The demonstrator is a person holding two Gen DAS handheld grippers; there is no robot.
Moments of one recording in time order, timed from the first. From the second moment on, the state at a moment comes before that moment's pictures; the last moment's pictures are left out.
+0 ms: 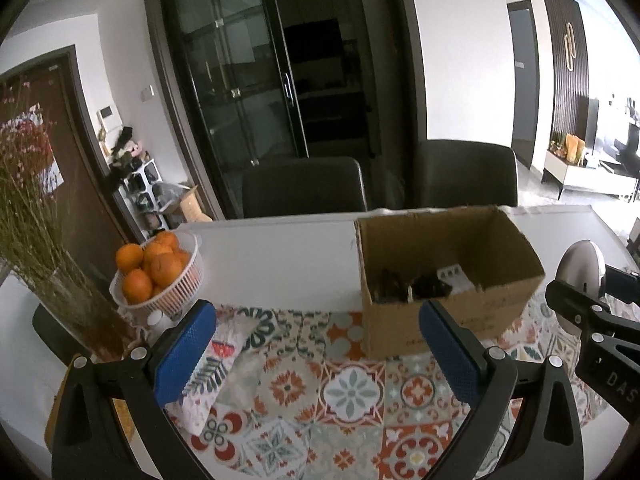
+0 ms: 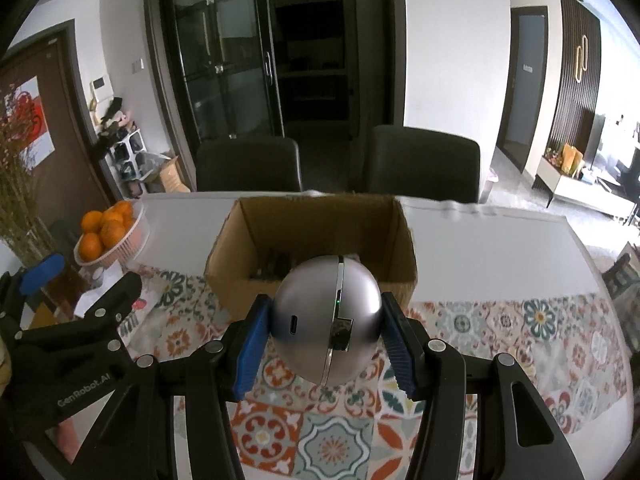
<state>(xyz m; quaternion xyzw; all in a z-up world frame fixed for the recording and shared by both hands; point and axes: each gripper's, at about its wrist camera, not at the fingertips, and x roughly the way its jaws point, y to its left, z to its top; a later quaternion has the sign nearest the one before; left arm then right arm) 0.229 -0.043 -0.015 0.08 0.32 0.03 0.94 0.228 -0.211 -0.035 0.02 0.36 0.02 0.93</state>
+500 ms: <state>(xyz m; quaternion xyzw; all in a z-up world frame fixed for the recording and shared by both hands) 0.290 -0.043 -0.001 0.05 0.32 0.03 0.95 0.290 -0.215 -0.013 0.00 0.35 0.02 0.94</state>
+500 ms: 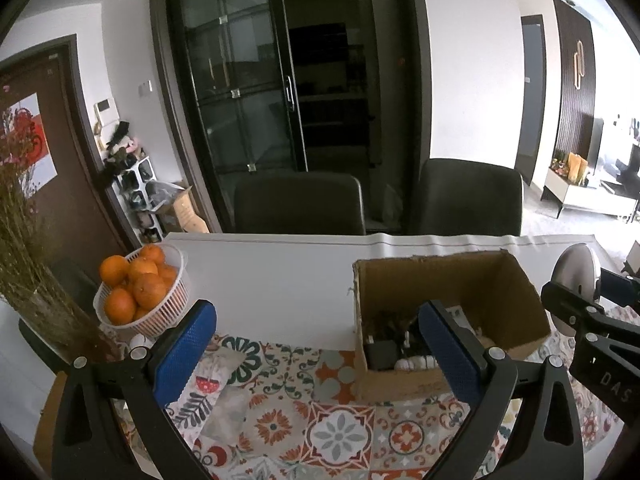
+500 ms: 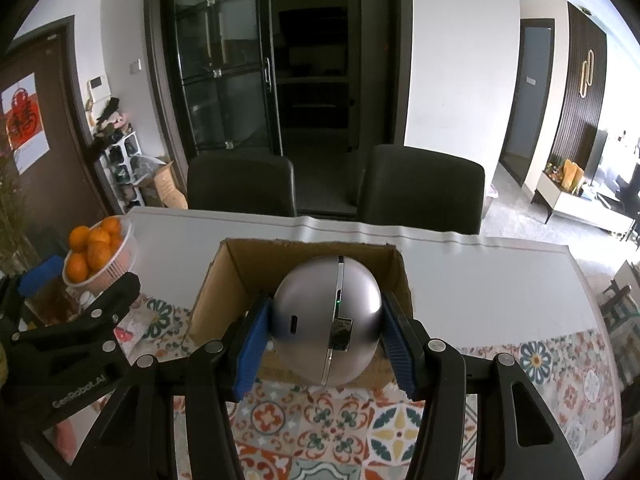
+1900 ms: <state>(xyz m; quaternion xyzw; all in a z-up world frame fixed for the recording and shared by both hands) 0.400 -0.042 -0.098 0.10 0.42 0.08 0.90 0.428 -0.217 -0.165 0.03 0.58 0.04 0.82</state>
